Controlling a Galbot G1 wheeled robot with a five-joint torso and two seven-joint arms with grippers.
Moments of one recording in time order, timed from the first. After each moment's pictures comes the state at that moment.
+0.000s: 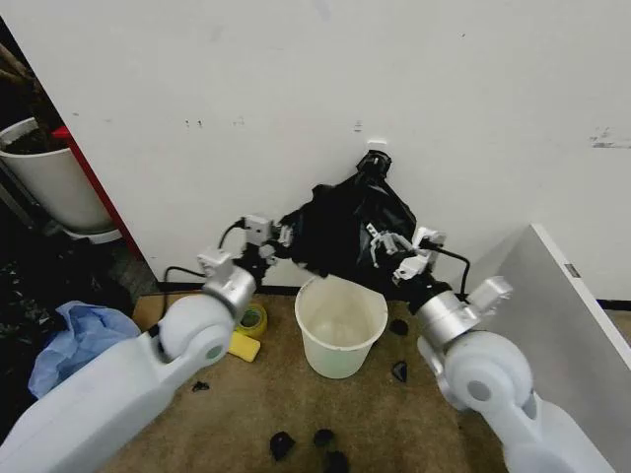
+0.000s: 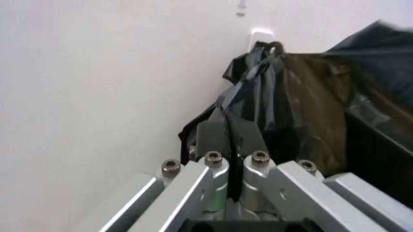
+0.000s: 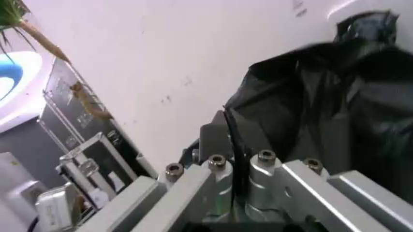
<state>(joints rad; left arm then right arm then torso) 0.90 -0.73 -0.01 -2.21 -0.87 0.09 -0.34 -1.16 1.04 0.24 2.34 1.08 -0.11 0.20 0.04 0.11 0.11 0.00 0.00</state>
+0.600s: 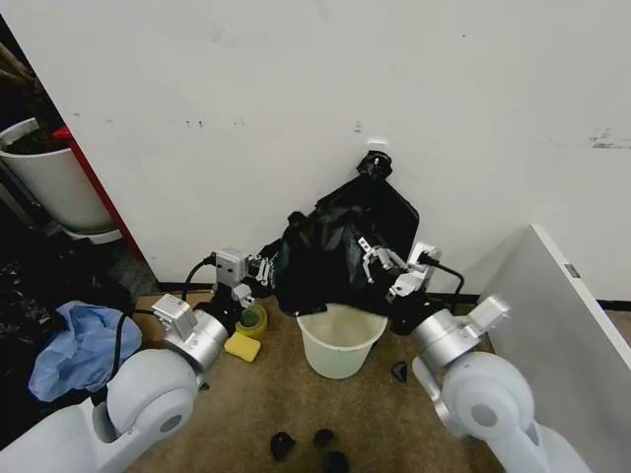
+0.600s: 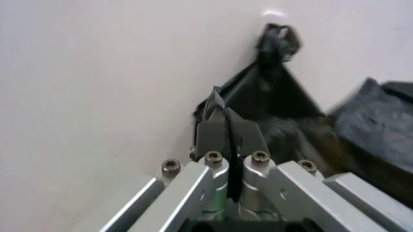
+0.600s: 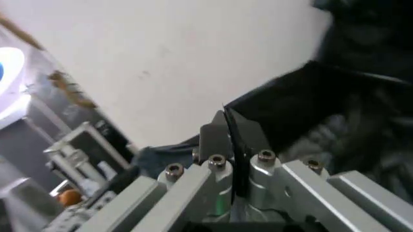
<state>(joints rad) 1.06 -0.72 -0.10 -2.23 -0.81 0.05 -0.34 -1.15 1.12 0.17 2.20 1.04 -0.11 0.19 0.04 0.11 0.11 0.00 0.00</state>
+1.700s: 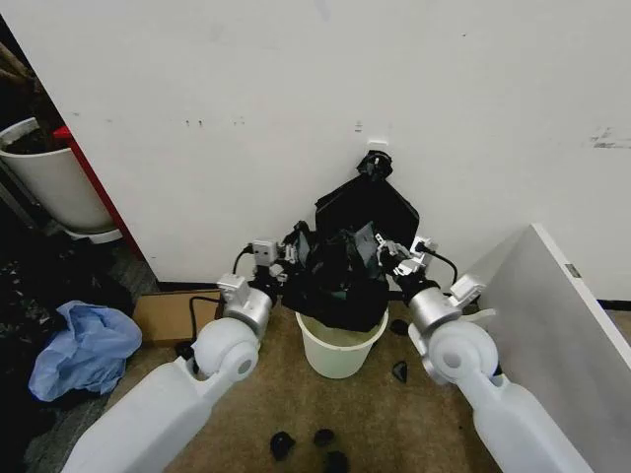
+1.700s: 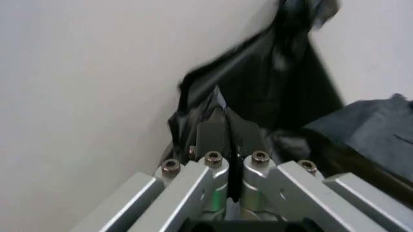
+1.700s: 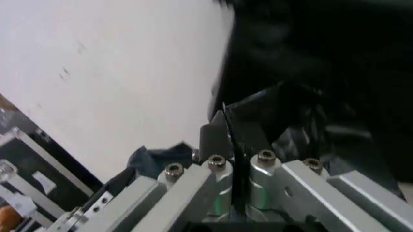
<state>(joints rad) 0.87 -1.00 0.12 -1.91 -0.75 0.00 -0.36 -1.11 1.11 0.20 2.02 1.01 -0.06 0.18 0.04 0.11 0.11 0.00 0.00</state>
